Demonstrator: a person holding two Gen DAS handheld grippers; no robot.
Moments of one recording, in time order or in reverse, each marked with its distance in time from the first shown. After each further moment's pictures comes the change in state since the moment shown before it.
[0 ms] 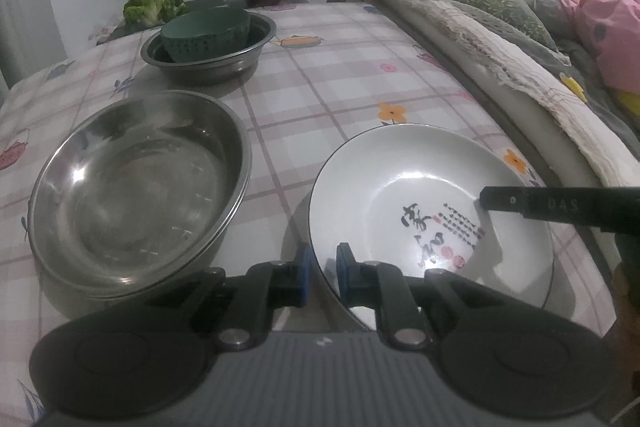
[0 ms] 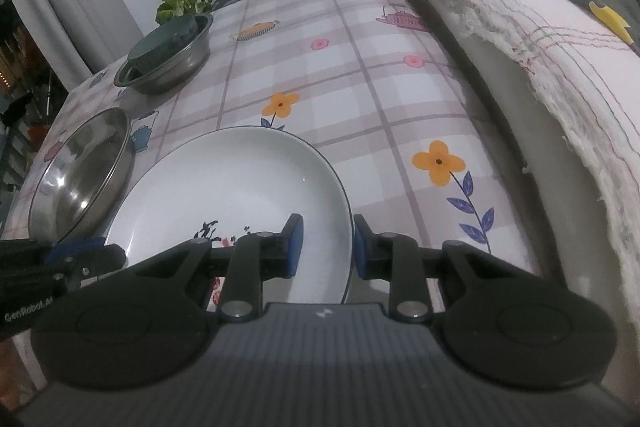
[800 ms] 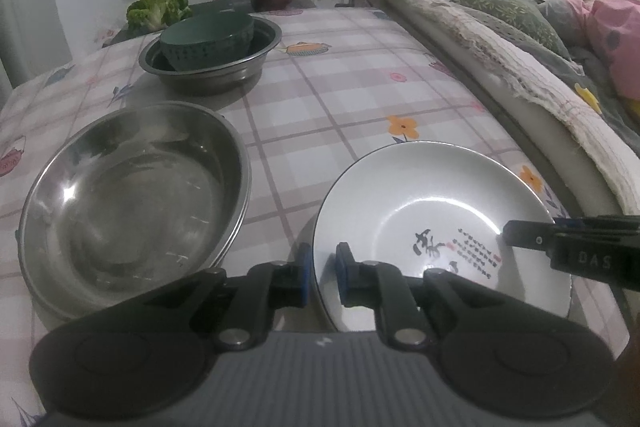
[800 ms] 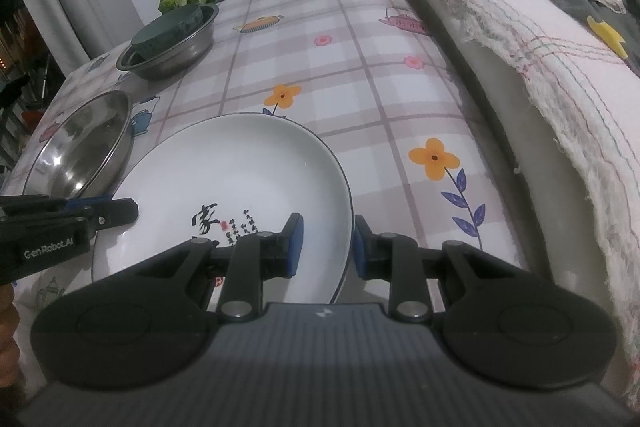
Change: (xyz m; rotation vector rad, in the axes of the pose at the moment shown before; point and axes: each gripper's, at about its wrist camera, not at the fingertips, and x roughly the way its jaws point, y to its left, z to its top) left arm 0.018 -0.001 0.014 -0.015 -0.012 0.023; right arm -0.007 0.006 -0.007 -0.057 0.002 -0.032
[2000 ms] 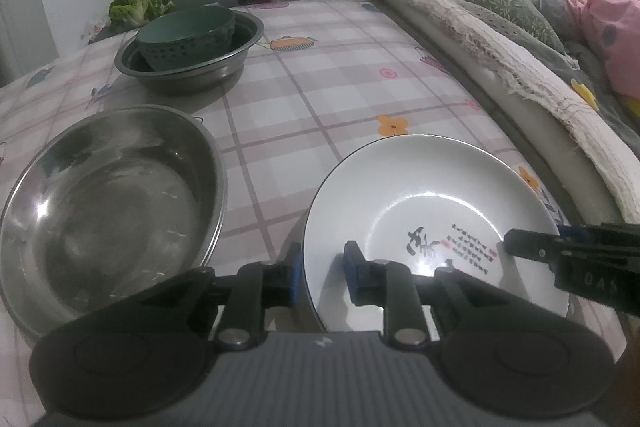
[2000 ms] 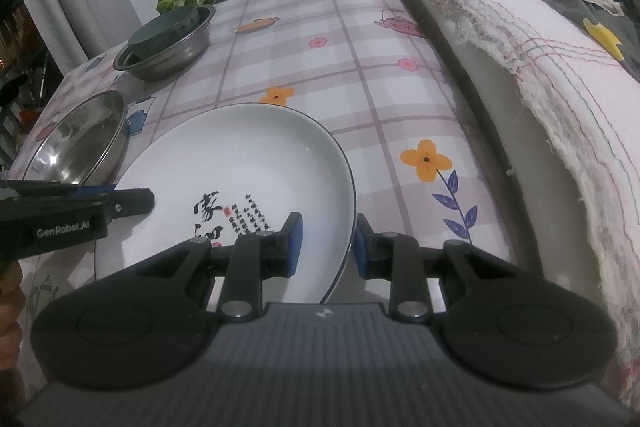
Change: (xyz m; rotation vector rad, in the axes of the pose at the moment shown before) left arm 0.017 -0.005 0.010 0.013 0.024 -0.032; right arm -0.001 -0.005 -0.001 -0.007 -0.008 -0.007
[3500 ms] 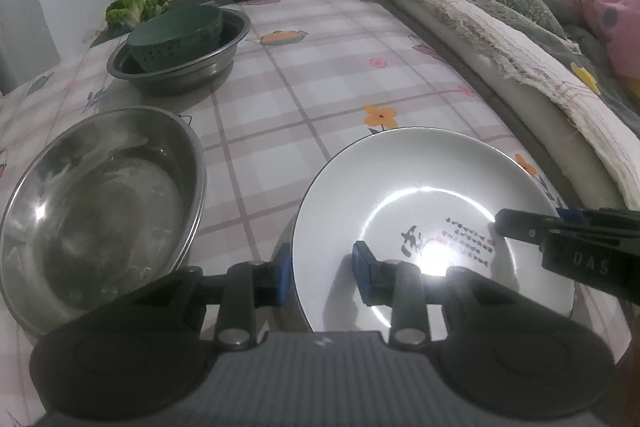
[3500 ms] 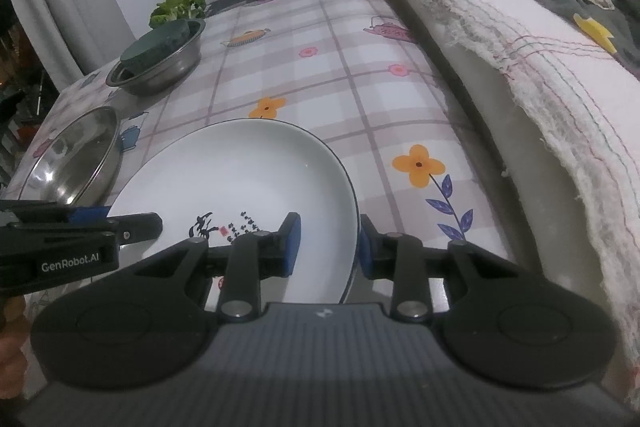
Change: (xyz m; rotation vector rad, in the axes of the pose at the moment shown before) left arm 0.002 -0.019 0.000 0.025 0.025 0.037; right arm 0.002 -0.004 0.000 0.040 -0.034 -0.009
